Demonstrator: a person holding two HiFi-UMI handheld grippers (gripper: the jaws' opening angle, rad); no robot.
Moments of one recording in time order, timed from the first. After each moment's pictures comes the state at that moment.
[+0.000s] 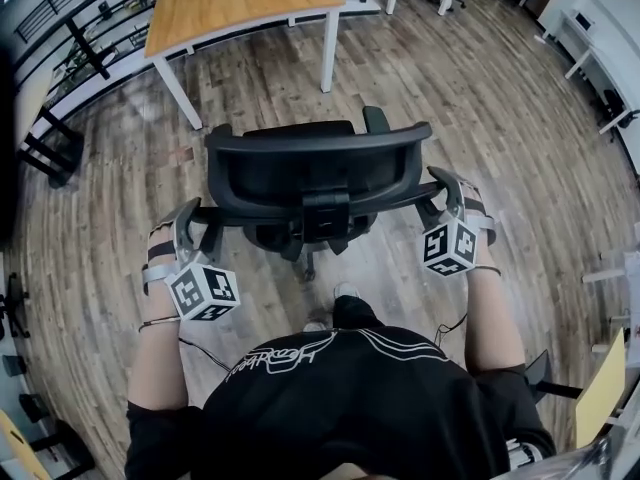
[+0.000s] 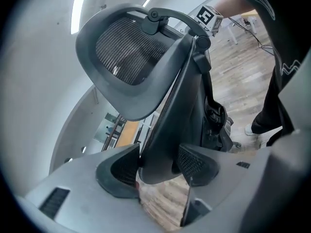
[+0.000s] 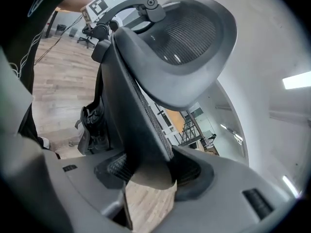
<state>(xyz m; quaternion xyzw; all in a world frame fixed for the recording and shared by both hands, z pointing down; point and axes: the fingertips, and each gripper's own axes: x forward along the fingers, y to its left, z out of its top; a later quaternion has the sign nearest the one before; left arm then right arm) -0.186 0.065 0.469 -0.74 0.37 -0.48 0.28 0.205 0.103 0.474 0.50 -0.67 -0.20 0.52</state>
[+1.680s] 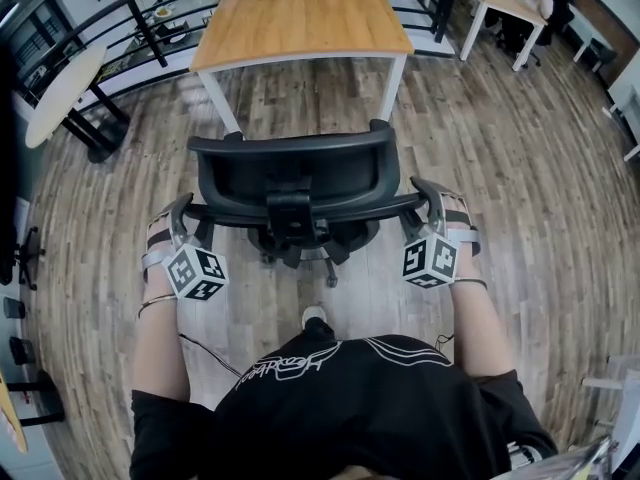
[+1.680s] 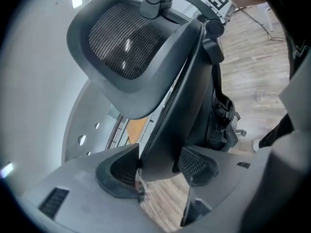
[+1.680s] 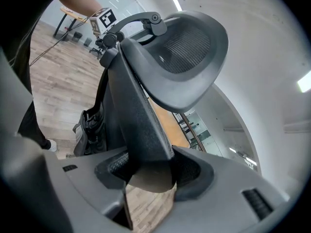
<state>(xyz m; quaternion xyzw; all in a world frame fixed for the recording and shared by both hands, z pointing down) -0.199 -0.167 0.473 -0.66 0.48 -0.54 0.21 0.193 -0.189 0.469 0.42 -0.73 -0.28 0.45</state>
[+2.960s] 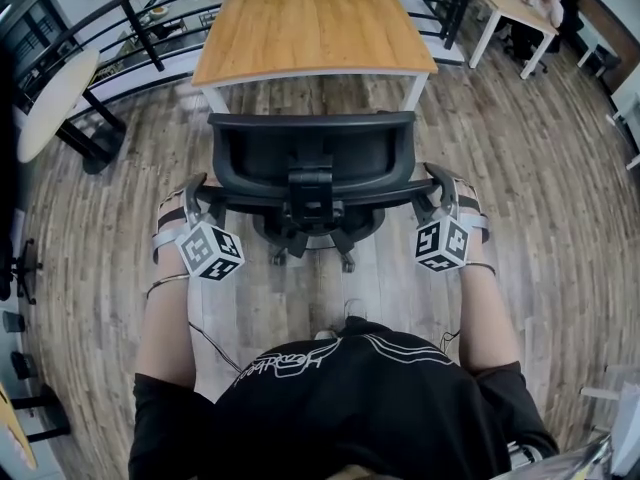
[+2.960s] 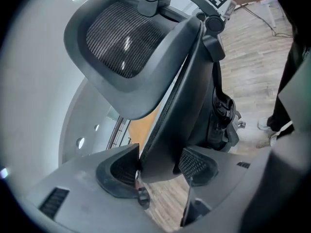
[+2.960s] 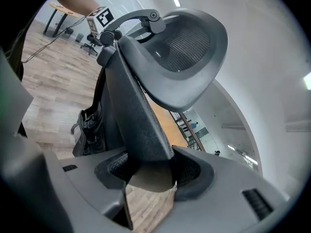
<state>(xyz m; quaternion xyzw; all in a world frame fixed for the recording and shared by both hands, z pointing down) -0.248 -0.348 0.475 -0.66 0.48 -0.54 0.22 0.146 -0.361 0.469 0.44 -0.72 -0.28 0.45</state>
